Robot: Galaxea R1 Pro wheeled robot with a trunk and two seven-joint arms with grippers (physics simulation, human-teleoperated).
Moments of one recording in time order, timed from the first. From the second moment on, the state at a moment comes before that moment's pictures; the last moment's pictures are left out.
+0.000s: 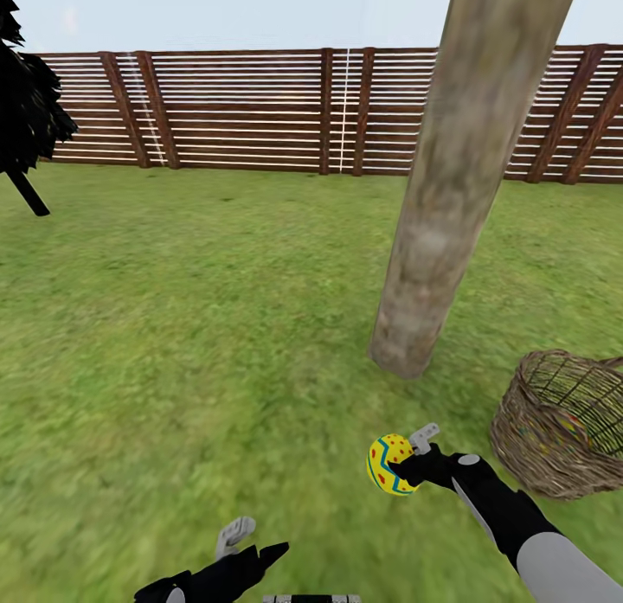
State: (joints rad) left arm -0.15 -0.02 -0.02 -0.96 0.49 0.56 -0.48; right arm -0.61 -0.19 0.26 -0.65 0.03 0.26 0.43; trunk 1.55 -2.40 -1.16
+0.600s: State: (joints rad) left arm -0.15 -0.02 -0.02 -0.96 0.50 0.56 -0.50; right arm -0.61 -0.19 0.26 -0.65 0.04 0.26 0.43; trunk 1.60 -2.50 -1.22
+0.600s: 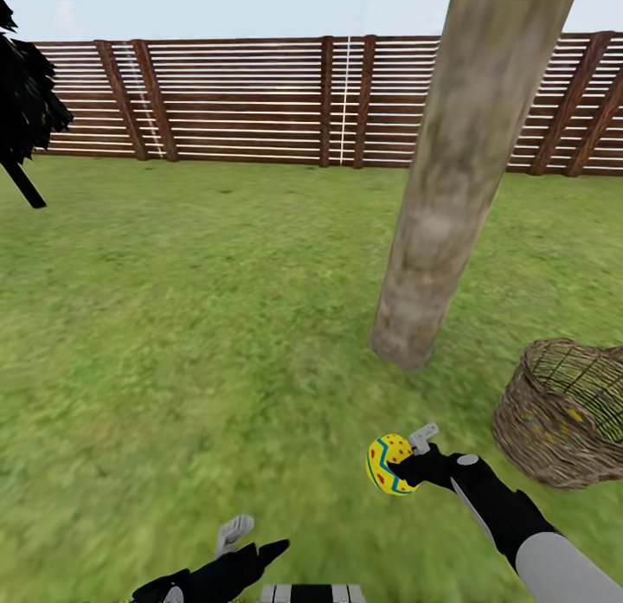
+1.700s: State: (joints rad) left arm -0.13 0.11 -0.01 -0.97 0.55 0.57 -0.81; right arm -0.61 -0.19 0.26 -0.65 0.04 0.26 0.43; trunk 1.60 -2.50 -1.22
